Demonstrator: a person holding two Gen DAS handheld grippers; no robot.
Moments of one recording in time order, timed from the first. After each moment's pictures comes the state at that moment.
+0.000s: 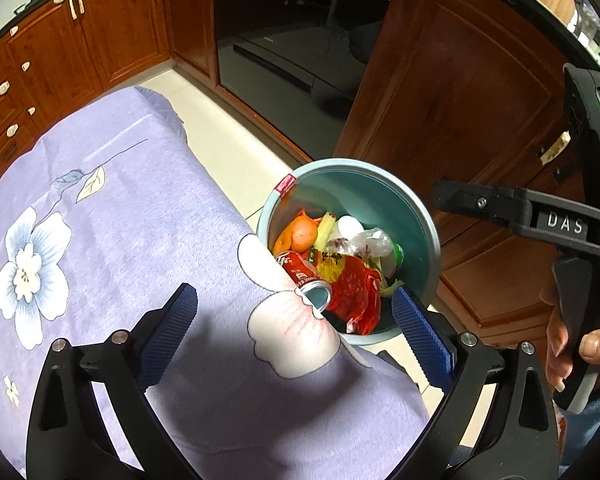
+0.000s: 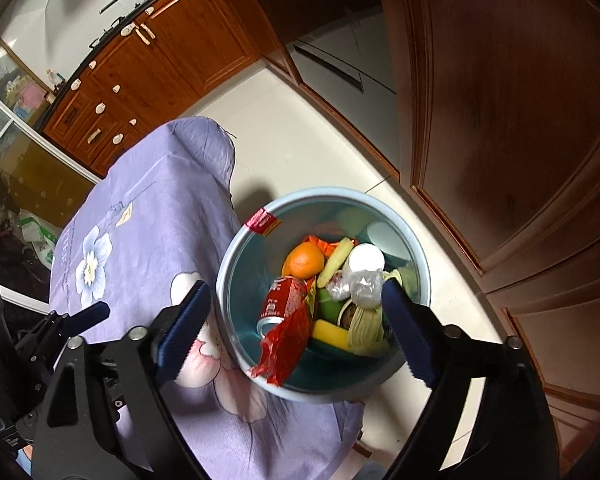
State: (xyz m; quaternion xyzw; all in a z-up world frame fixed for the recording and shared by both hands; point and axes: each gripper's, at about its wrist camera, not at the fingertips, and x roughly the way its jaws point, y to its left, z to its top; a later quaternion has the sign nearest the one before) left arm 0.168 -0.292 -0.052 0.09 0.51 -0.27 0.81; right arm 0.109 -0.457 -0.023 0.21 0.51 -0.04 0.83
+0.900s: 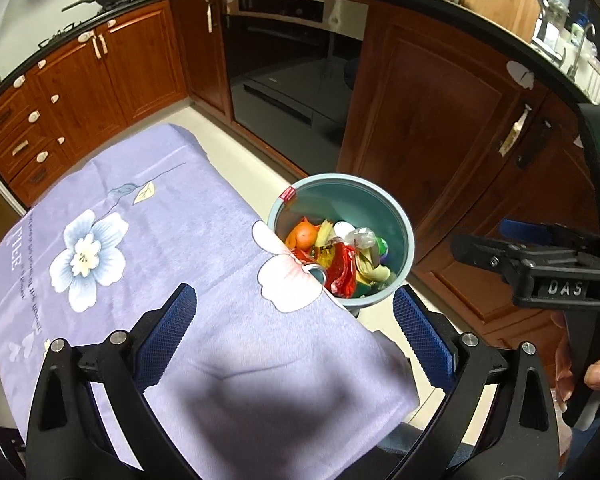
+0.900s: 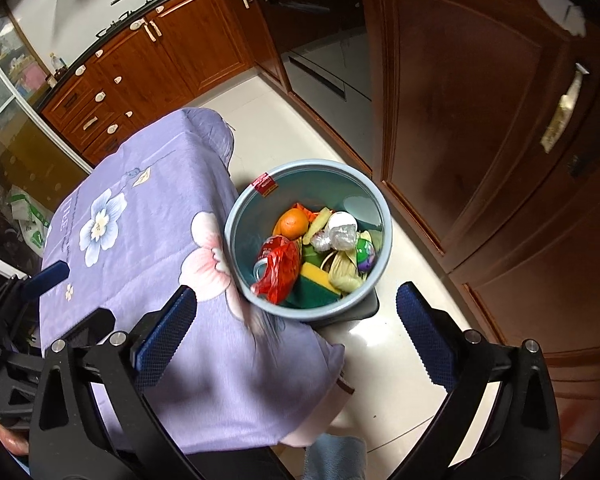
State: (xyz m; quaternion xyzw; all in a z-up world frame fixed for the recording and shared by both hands) left arm 0.078 -0.265 0.014 0.11 0.45 -0.25 0.85; right arm 0.004 -0.419 0.030 0.16 0.49 -0.07 0.85
